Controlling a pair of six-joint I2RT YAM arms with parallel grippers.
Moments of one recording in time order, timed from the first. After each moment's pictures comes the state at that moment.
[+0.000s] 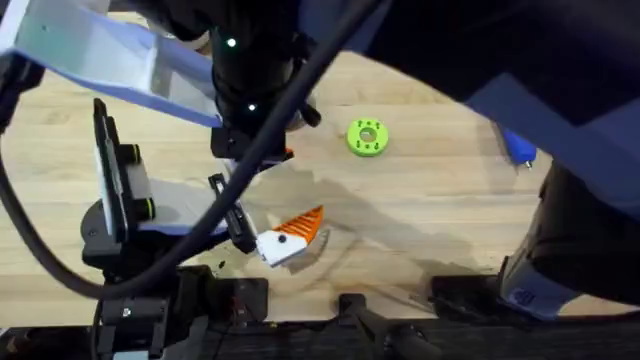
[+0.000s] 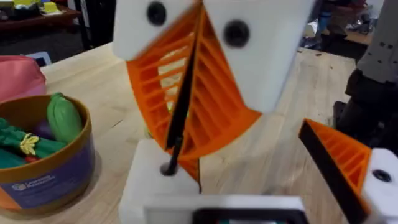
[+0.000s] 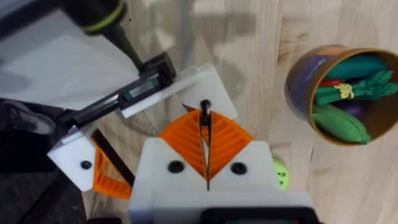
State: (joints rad) left arm 0.05 0.01 0.01 -0.12 1.16 0.02; right arm 1.06 2.02 2.22 -1.48 -0.06 -0.51
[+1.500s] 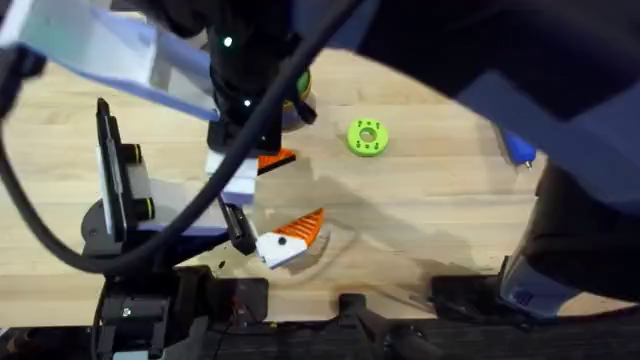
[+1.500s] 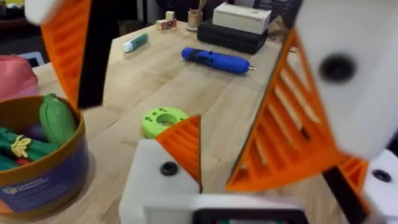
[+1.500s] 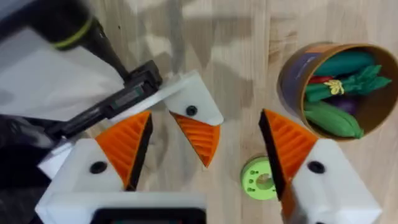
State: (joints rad) left arm 0.05 0.01 0.01 -0.13 1.17 0.02; right arm 1.06 2.03 2.23 -1.46 -0.04 -0.45
